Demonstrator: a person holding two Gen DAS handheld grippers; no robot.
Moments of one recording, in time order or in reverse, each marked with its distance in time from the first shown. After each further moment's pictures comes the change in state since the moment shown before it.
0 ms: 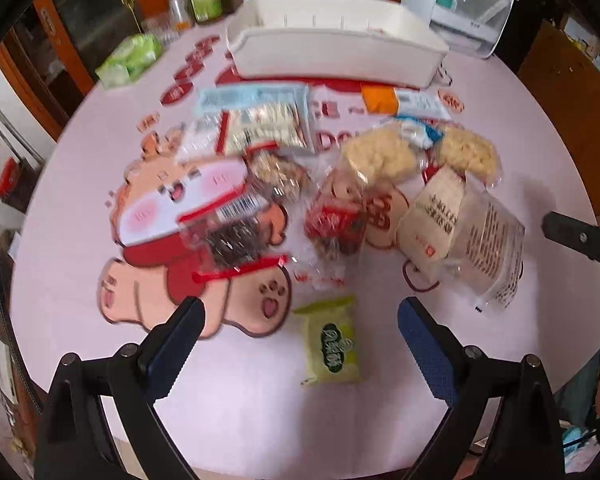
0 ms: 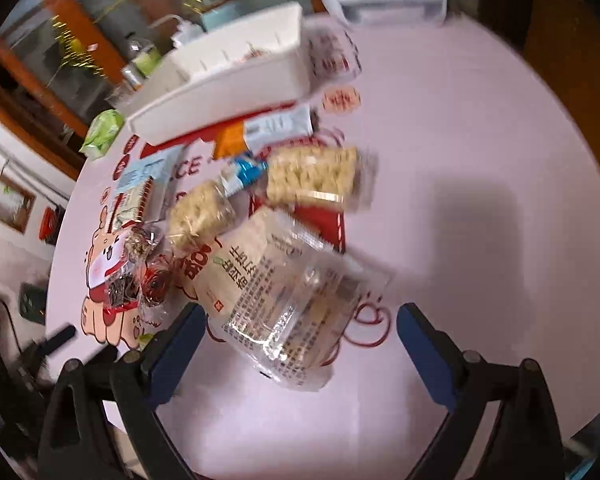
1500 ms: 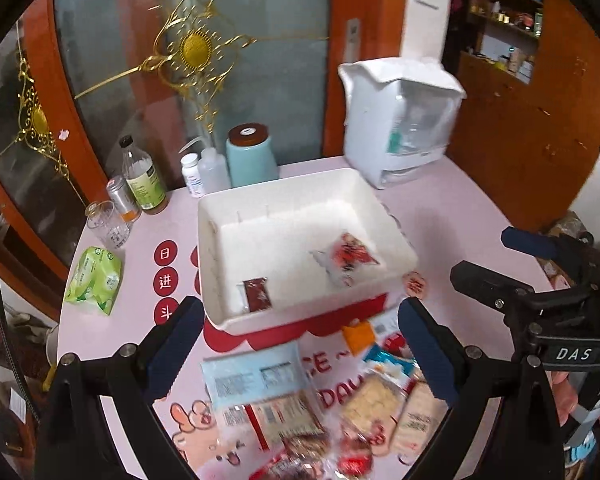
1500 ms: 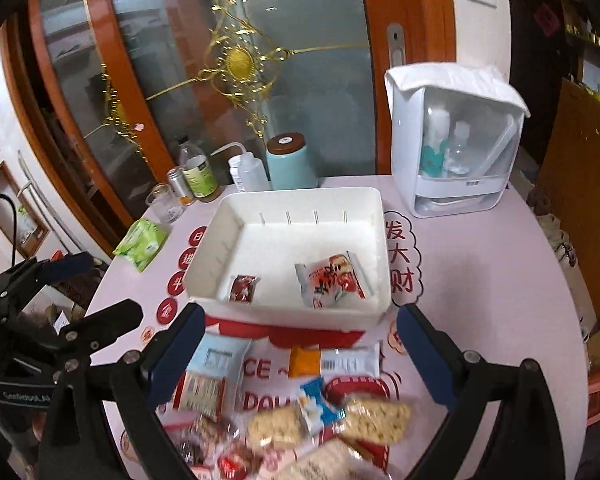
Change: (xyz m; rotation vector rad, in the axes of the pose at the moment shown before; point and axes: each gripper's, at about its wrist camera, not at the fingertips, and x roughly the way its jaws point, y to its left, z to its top) left arm -0.104 0.012 0.256 0.275 -0.326 -0.158; right arm -0.111 0.136 0.159 -0.230 -0.404 -0.020
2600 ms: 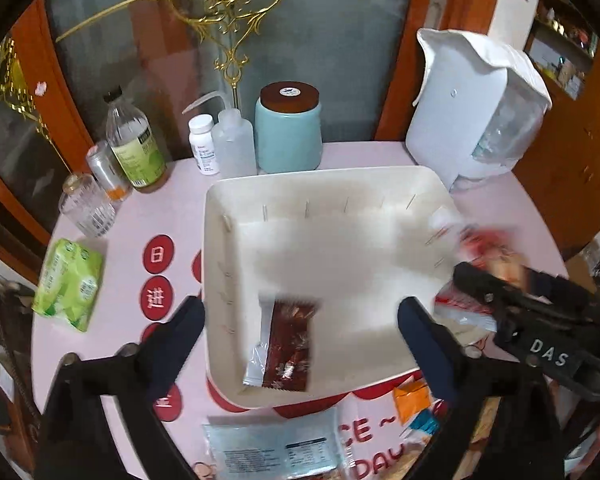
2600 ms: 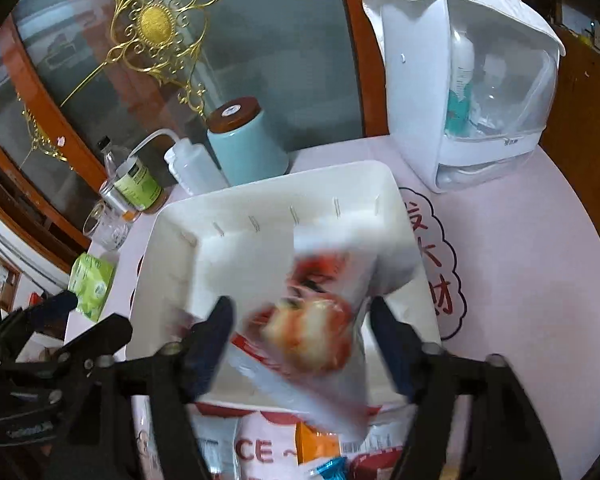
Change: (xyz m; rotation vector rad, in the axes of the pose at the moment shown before) left arm 0.163 0.075 0.056 -0.139 0.130 0.026; right arm 0.189 -0.014 0.064 0.163 0.105 -0.067
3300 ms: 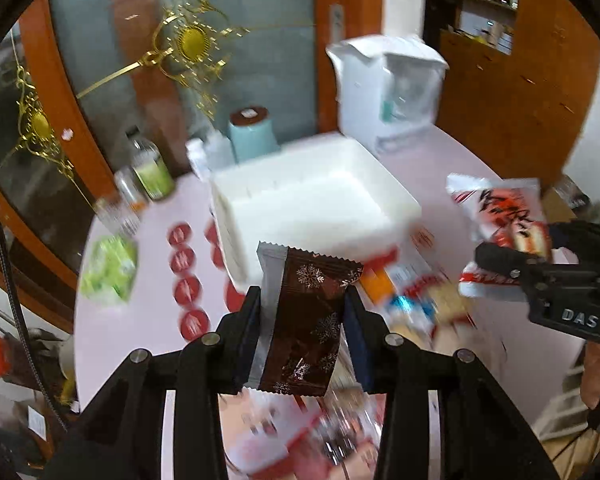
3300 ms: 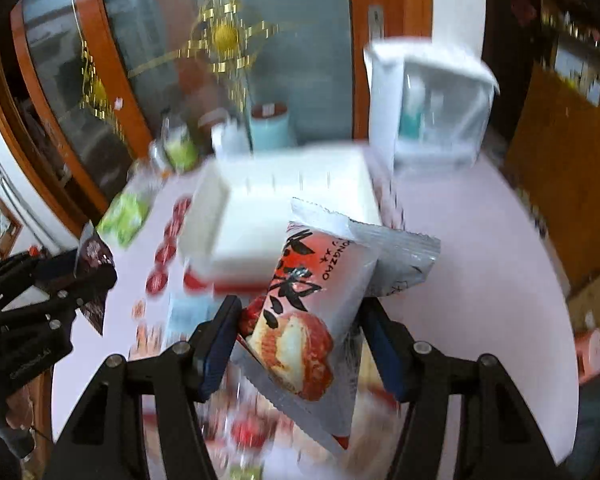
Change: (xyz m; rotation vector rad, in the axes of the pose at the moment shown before) left arm -0.180 -0.026 -0.120 0.229 -0.103 -0.007; right arm -0.162 0.017 -0.101 -0.102 -0.085 -0.055
